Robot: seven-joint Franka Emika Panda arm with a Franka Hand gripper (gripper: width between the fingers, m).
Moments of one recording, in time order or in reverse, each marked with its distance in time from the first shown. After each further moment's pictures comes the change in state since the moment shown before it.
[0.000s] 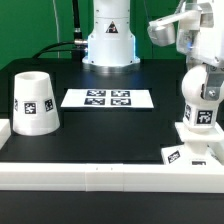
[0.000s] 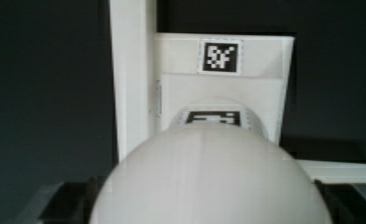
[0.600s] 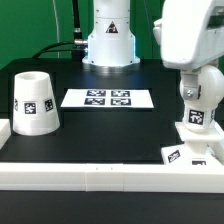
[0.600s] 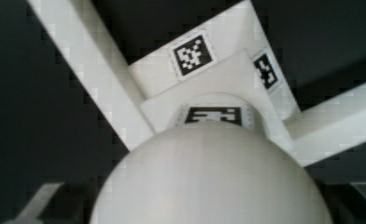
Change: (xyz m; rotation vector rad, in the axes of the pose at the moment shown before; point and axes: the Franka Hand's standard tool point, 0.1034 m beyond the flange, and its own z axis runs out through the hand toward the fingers) arm -0.003 0.000 0.001 0.033 0.013 0.617
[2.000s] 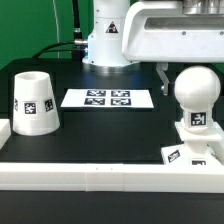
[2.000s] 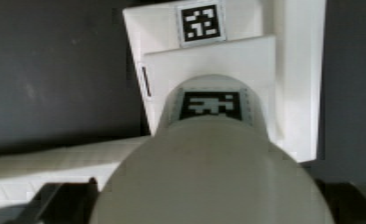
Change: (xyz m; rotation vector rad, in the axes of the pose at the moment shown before) arm -0.003 0.001 0.003 -0.002 0.020 1.209
